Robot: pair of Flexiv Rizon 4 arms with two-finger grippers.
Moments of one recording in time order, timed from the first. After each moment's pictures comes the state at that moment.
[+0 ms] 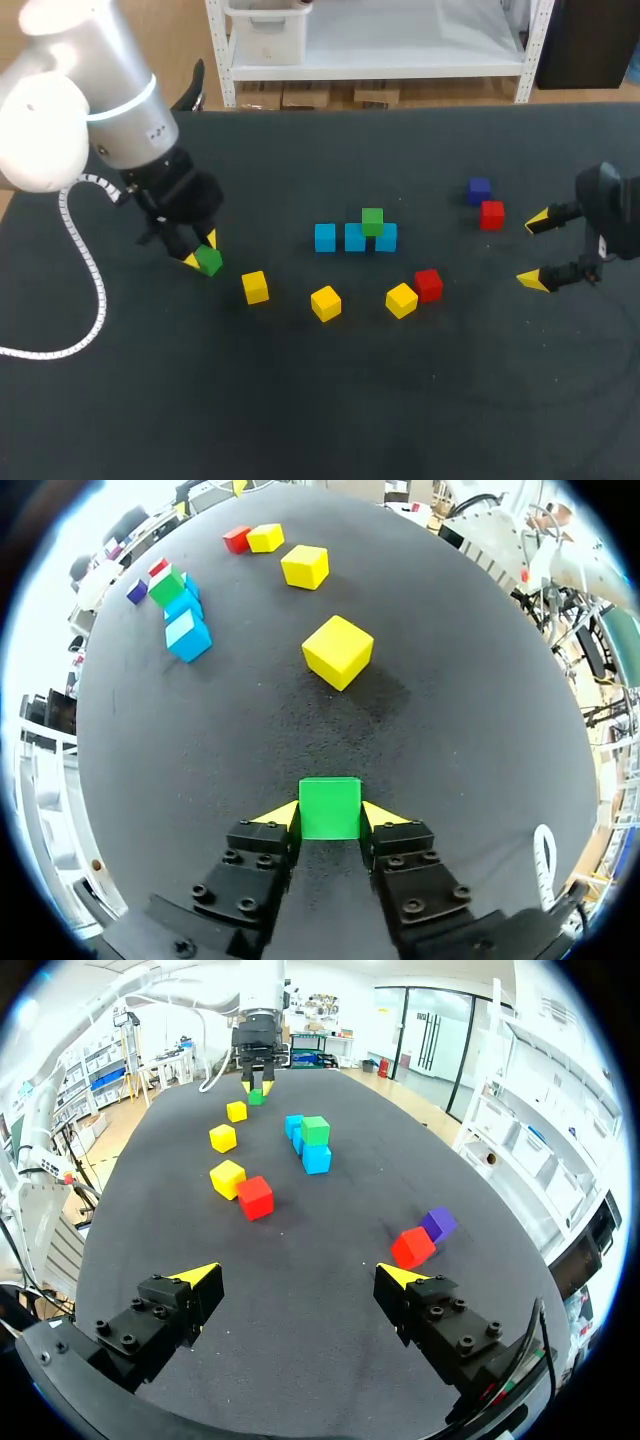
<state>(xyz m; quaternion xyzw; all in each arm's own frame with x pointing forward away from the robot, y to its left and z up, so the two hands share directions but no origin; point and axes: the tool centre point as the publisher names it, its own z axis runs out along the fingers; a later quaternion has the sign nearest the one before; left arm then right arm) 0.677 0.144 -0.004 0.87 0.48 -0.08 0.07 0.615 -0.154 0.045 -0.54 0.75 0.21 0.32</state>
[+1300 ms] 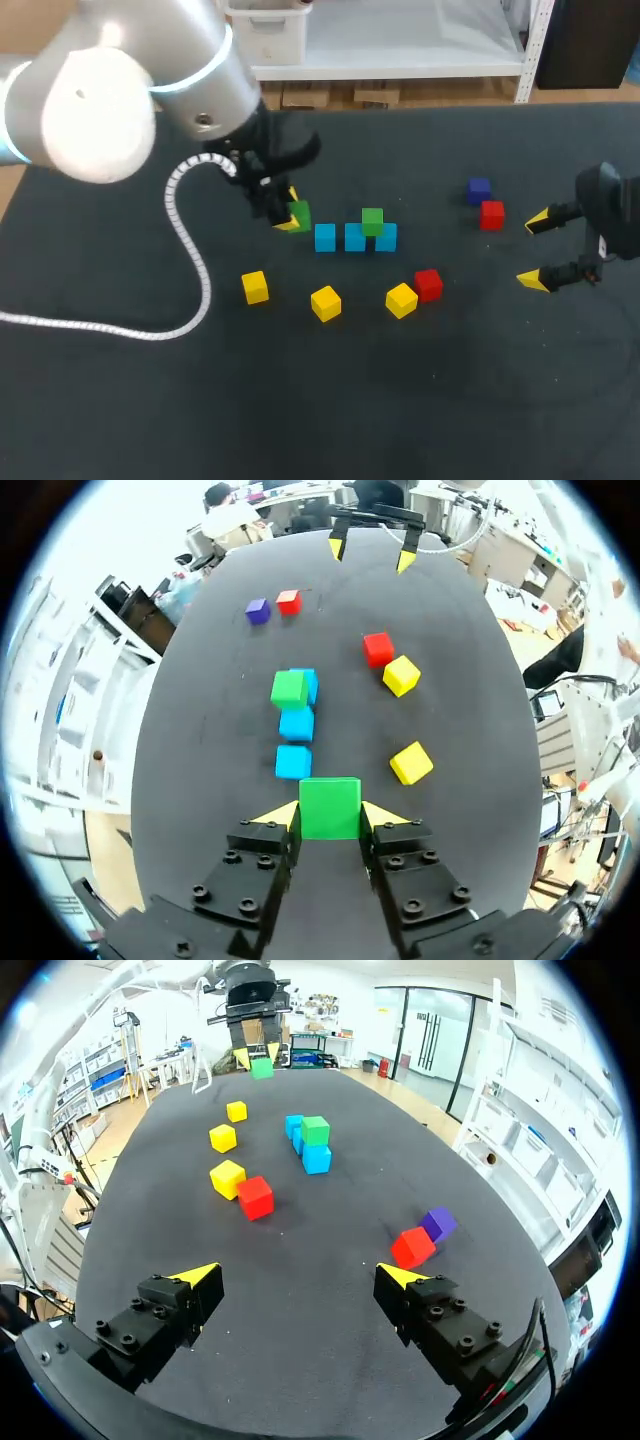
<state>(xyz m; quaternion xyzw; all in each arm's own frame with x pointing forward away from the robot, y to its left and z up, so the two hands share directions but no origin) 0.661 0.004 0.092 0.70 0.70 -0.07 0.15 0.615 -0.154 0.045 -0.54 0.75 0.21 0.32</state>
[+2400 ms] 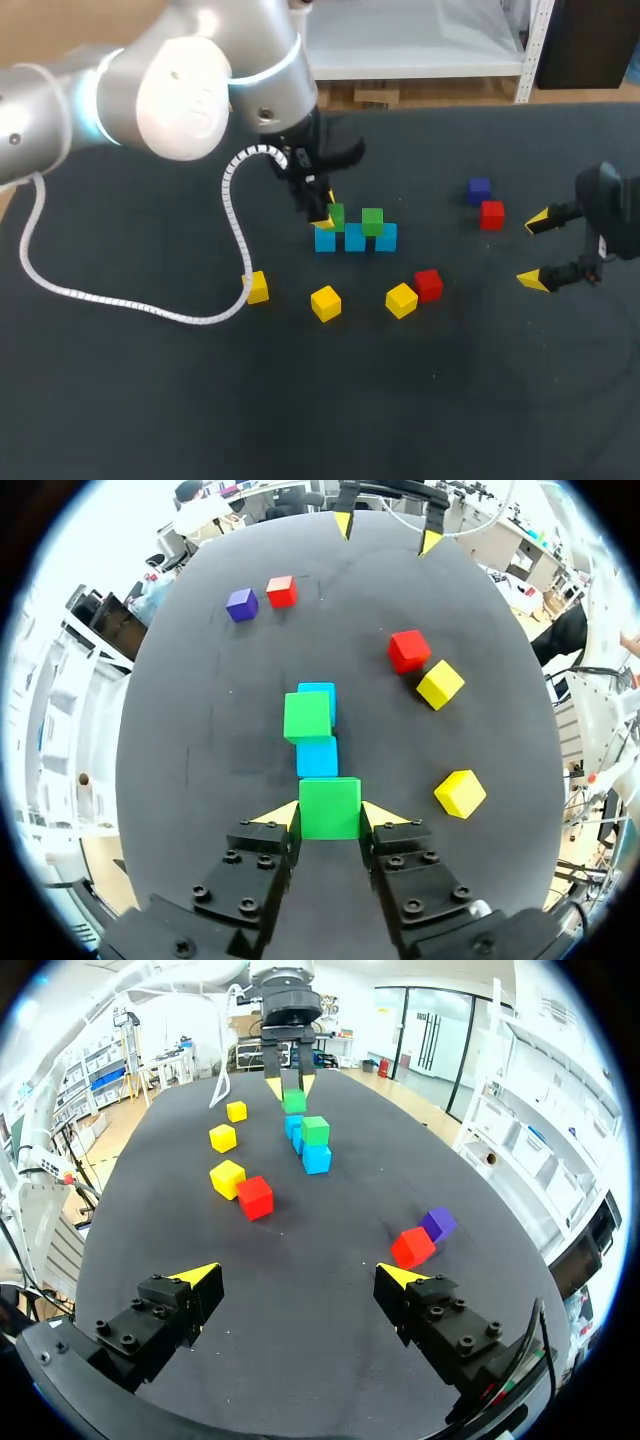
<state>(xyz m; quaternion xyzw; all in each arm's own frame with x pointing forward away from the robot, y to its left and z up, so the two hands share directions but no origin) 0.699 -0.039 0.048 0.73 0.67 -0.08 0.11 0.615 -0.154 0.045 -0.54 0.75 0.21 0.32</state>
